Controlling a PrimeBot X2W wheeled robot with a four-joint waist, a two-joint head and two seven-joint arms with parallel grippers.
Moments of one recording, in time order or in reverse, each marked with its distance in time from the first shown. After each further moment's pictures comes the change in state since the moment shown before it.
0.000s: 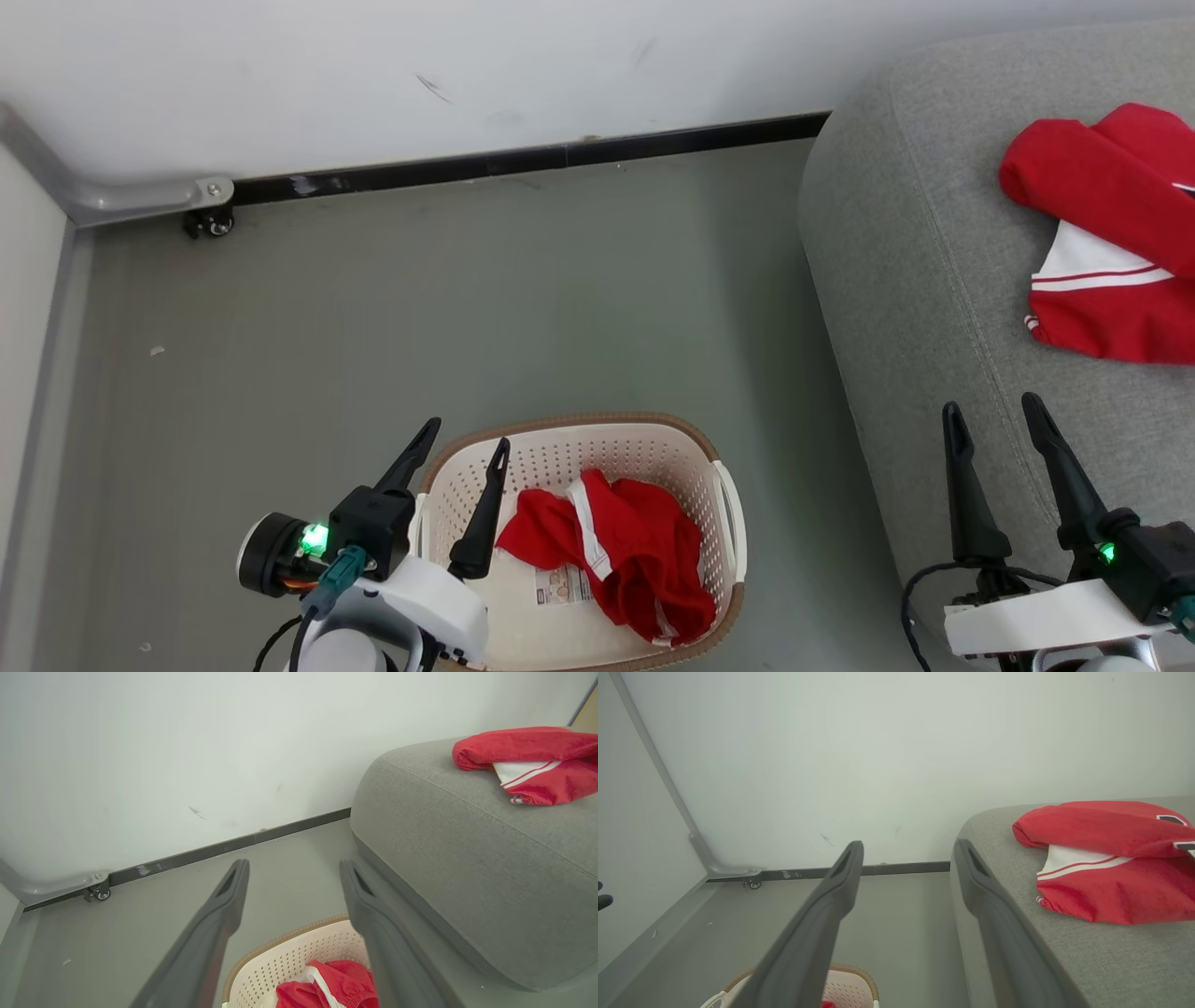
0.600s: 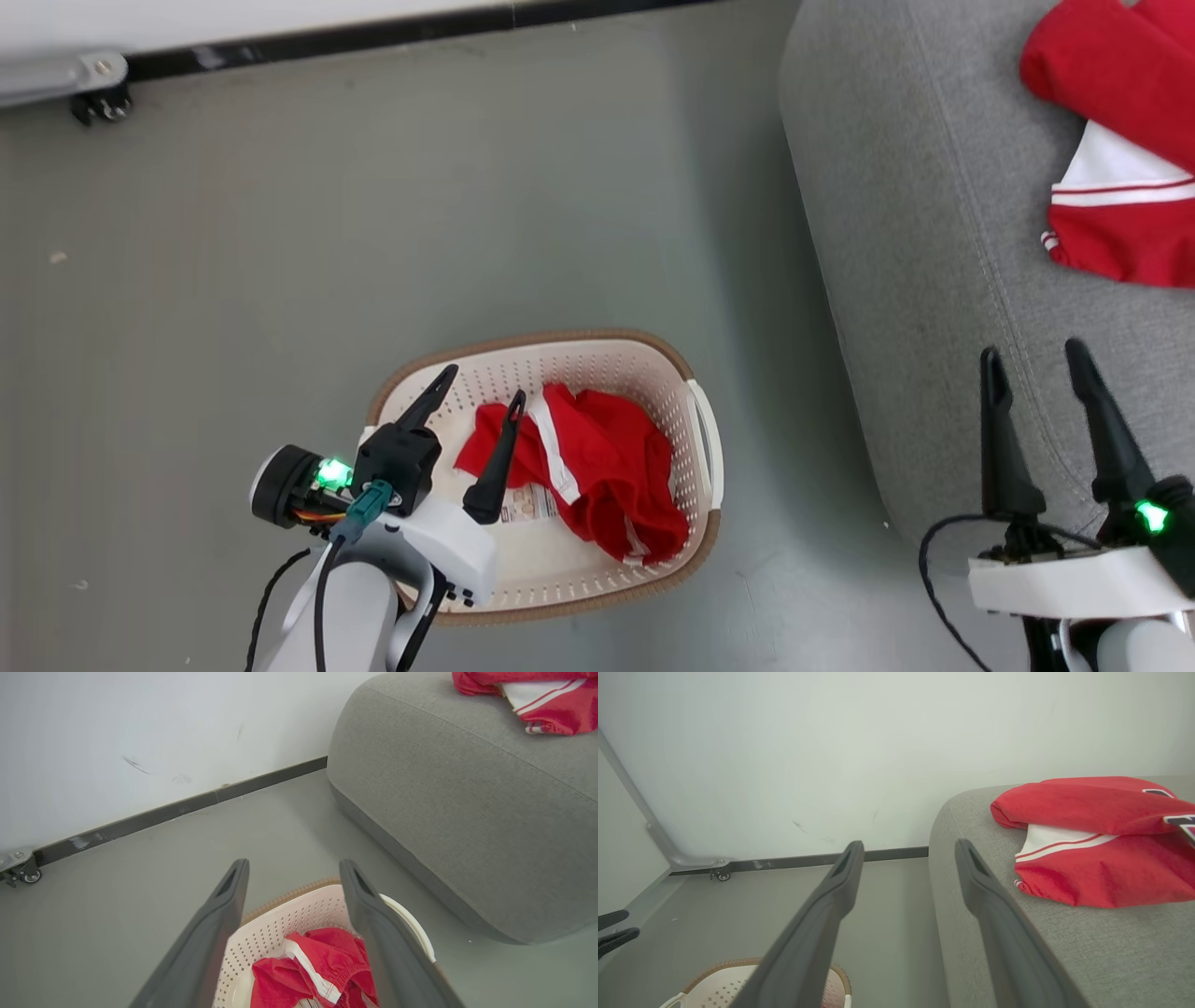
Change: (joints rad) left arm -0.152 -0.001 -0.043 0.121 0.038 -0.012 0.000; right arm -0.043 0.002 -0.034 -0.069 0.013 0.000 -0.018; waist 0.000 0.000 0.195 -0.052
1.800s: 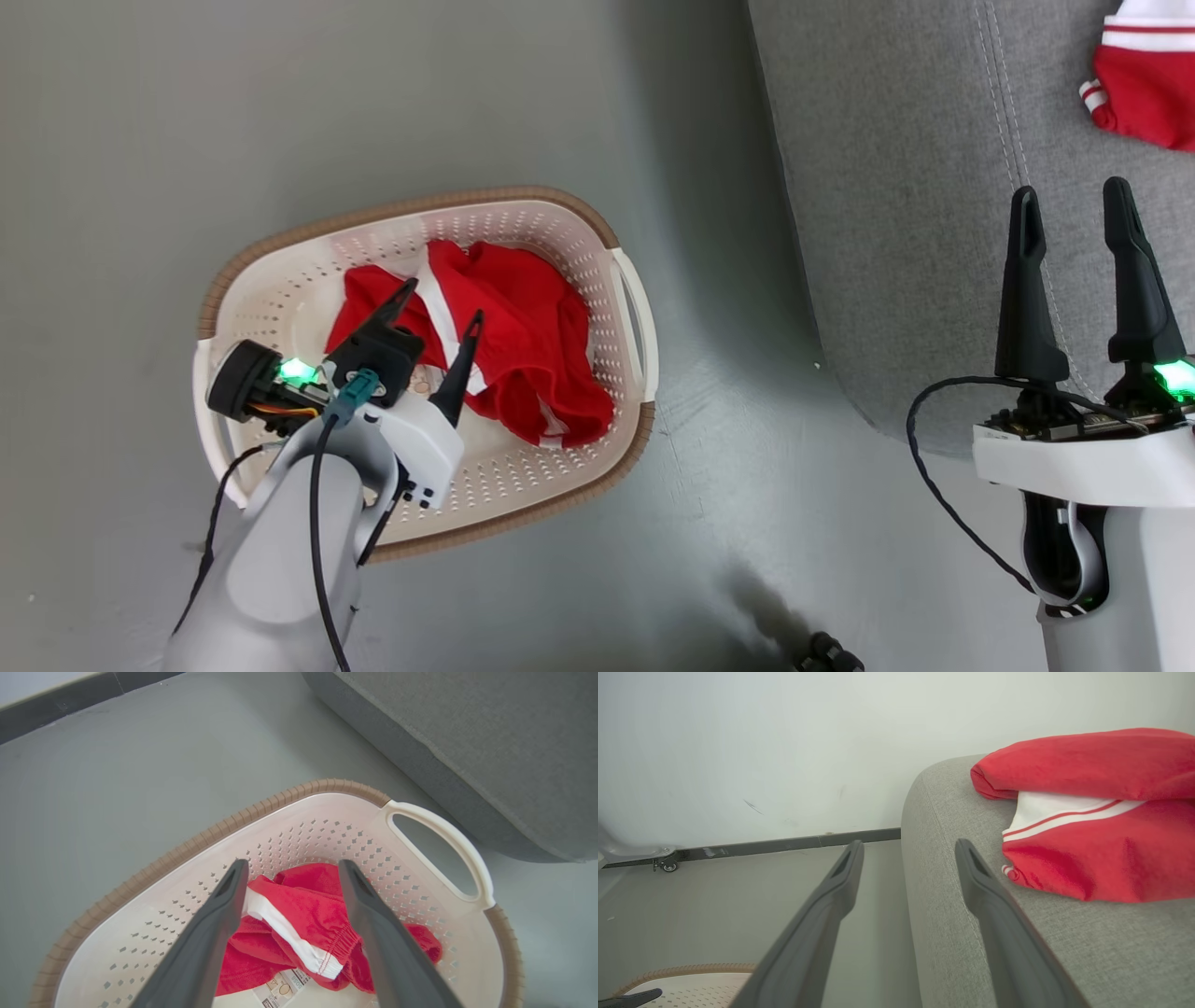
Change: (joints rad) left arm -0.253 0.039 -0.025 0.237 0.070 -0.005 0.003; right arm -0.236 0.000 0.015 0.001 0.065 0.000 -0.026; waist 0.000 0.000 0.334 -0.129
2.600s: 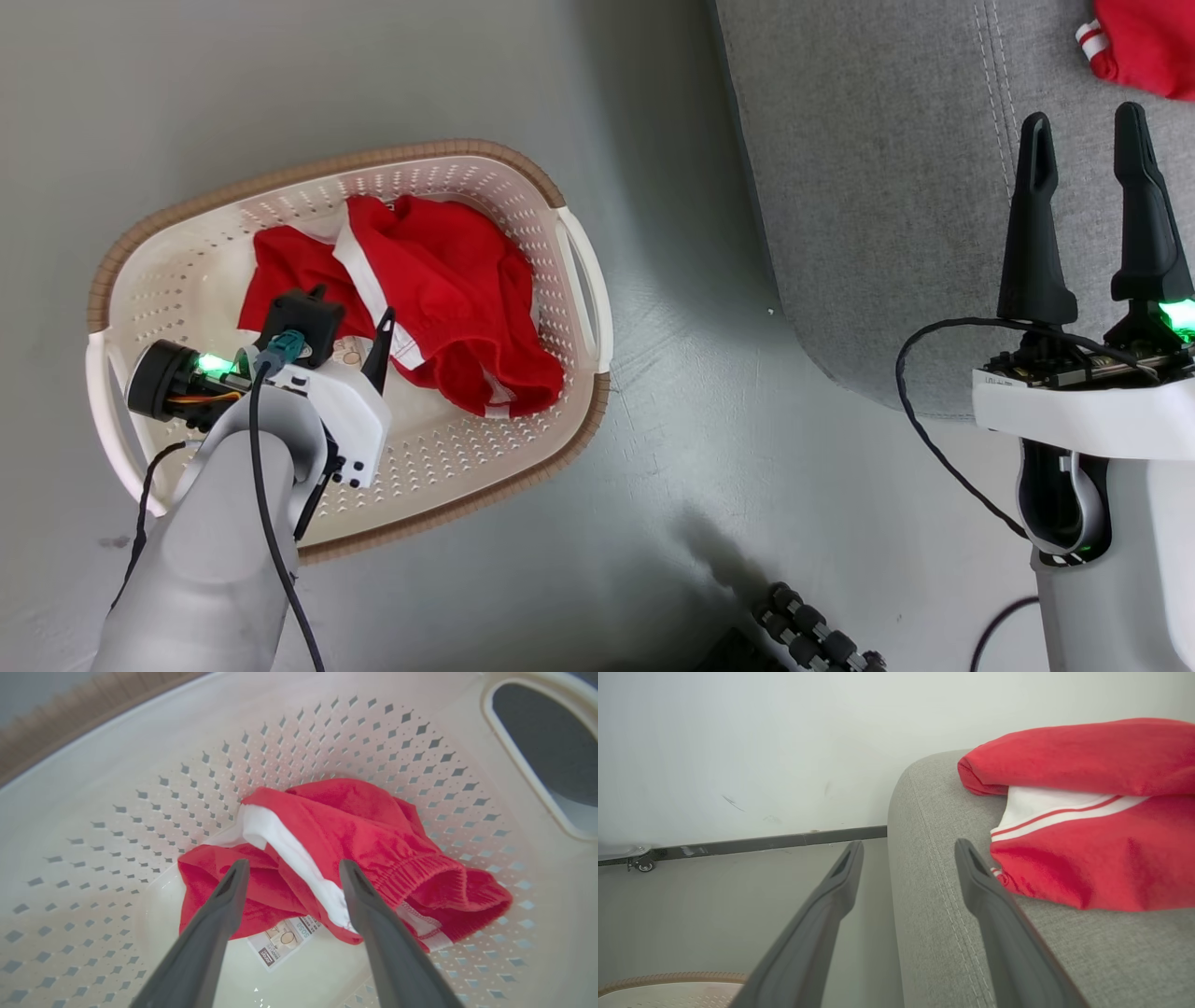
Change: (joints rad) left arm -0.091 0.056 0.054 0.181 -0.021 0.007 0.080; right arm -0.099 0.000 0.026 0.005 0.051 0.000 0.000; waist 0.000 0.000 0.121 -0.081
